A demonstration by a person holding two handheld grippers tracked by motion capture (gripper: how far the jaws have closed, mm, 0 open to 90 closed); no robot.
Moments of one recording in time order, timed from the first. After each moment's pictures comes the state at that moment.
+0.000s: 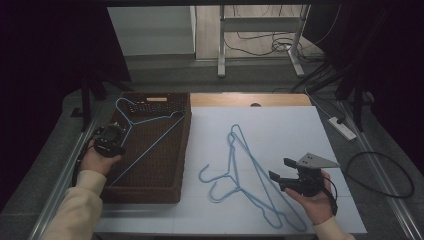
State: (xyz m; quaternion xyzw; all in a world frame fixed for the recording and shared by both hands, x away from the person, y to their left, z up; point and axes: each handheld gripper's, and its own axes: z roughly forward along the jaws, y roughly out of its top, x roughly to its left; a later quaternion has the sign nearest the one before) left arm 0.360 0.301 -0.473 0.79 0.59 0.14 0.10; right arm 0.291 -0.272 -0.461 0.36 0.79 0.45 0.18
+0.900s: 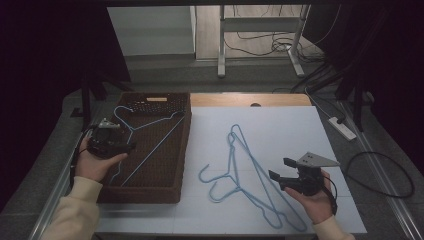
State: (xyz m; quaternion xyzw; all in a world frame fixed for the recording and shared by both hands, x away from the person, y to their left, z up) left arm 0.313 0.288 -0.421 0.77 0.52 0.19 0.31; right arm 0.294 -0.272 -0.461 0.37 0.79 0.46 0.18
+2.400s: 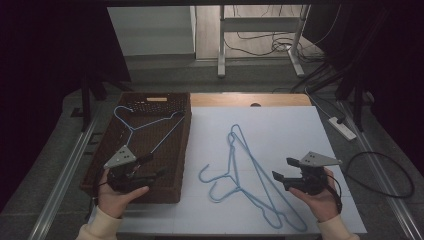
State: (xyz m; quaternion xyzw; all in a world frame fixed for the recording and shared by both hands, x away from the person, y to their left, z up) left arm 0.241 0.221 -0.435 0.76 0.41 0.15 0.48; right arm 0.298 -0.283 -0.461 0.34 0.81 0.44 0.18
